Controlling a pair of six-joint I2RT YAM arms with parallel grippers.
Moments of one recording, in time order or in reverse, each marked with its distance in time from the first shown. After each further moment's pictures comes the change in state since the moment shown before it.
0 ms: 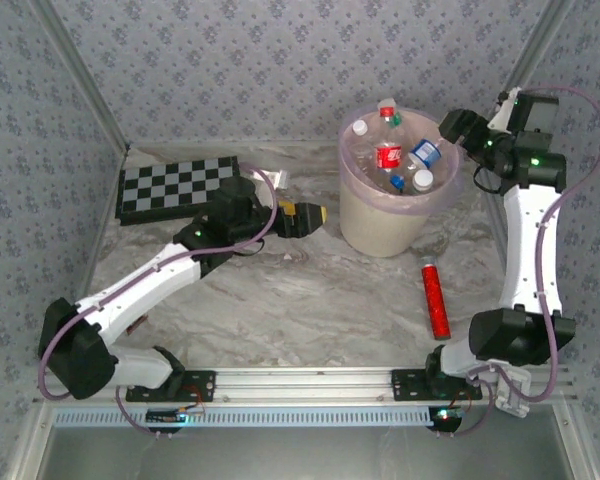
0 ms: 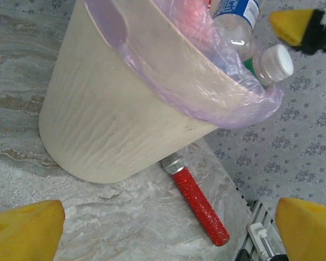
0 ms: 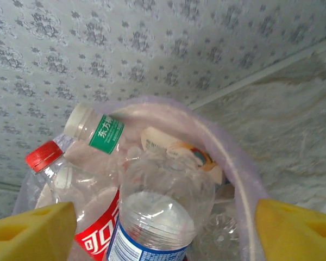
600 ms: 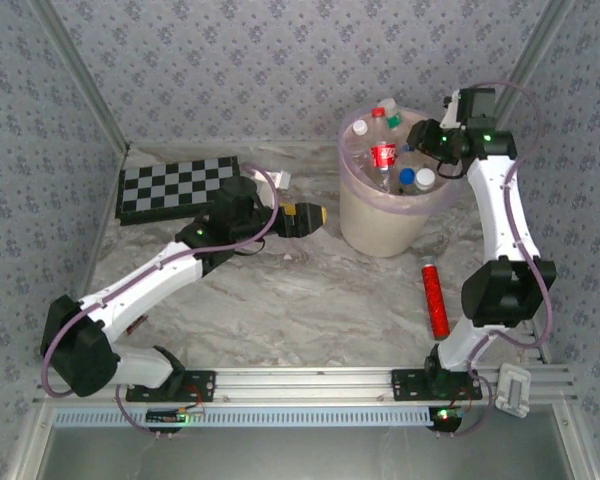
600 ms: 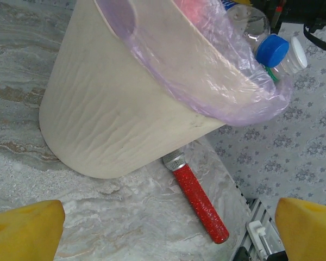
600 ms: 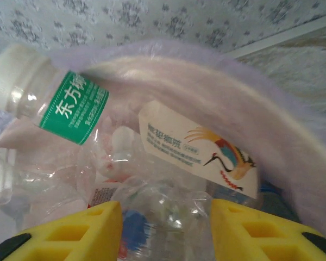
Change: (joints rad) left arm 0.006 0.000 0.000 -0.004 0.010 -0.012; right arm 0.162 0.235 0.060 -0.007 0.069 -0.068
